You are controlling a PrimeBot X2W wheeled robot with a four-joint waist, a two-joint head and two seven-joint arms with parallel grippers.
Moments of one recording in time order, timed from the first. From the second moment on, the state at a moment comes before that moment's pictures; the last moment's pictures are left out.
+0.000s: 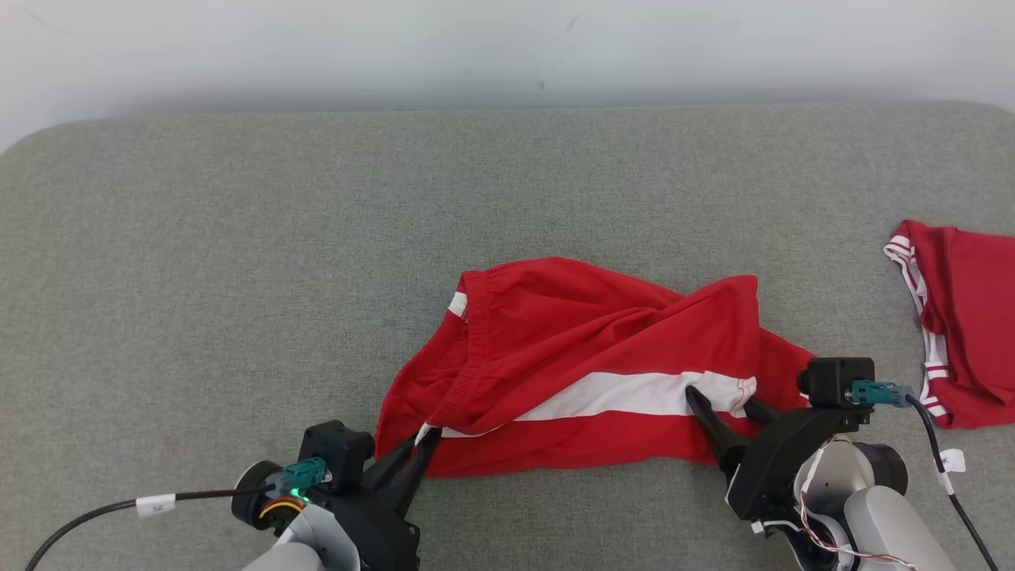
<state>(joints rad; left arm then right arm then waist) -0.51 0.41 -0.94 0.41 -0.85 -0.02 -0.15 -0.25 -0.21 0.08 0.32 0.47 0.13 0.34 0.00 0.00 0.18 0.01</state>
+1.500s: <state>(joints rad) -0.60 0.32 -0.67 0.16 -1.18 -0.10 -0.23 -0.30 -0.21 -0.08 -0.19 0.53 0.13 0.08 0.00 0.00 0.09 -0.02</state>
